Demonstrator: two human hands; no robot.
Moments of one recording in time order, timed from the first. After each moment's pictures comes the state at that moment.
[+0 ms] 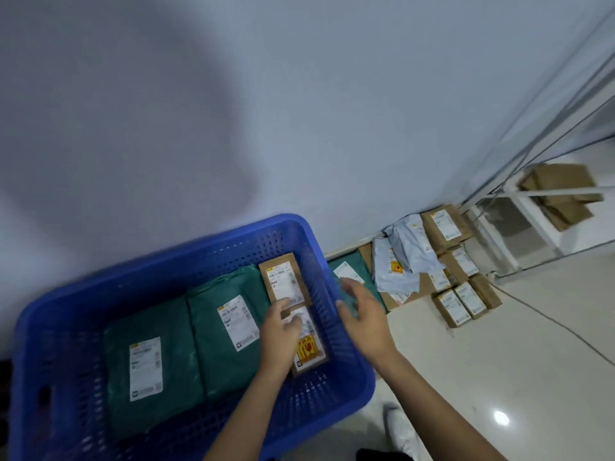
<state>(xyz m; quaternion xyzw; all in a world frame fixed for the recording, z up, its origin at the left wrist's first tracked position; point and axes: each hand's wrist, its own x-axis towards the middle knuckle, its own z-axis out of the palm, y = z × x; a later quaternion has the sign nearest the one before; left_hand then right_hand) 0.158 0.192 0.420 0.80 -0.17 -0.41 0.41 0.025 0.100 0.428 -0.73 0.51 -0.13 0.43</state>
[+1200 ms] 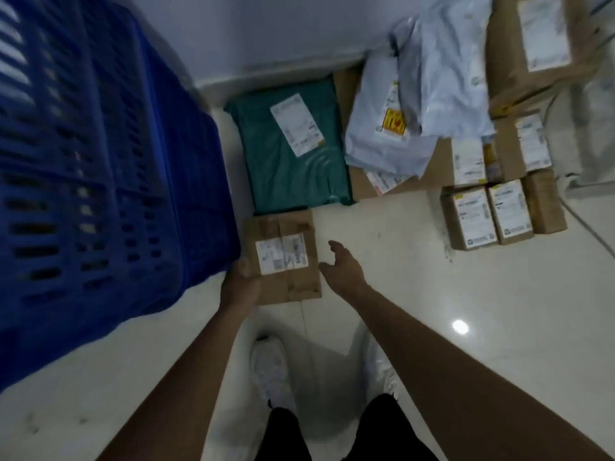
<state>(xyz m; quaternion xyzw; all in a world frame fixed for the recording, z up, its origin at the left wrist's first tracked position) -0.086 0.134 -0.053 0.84 0.02 -0.50 0.20 -0.219 -0.005 -0.061 -0.61 0.54 0.22 0.53</state>
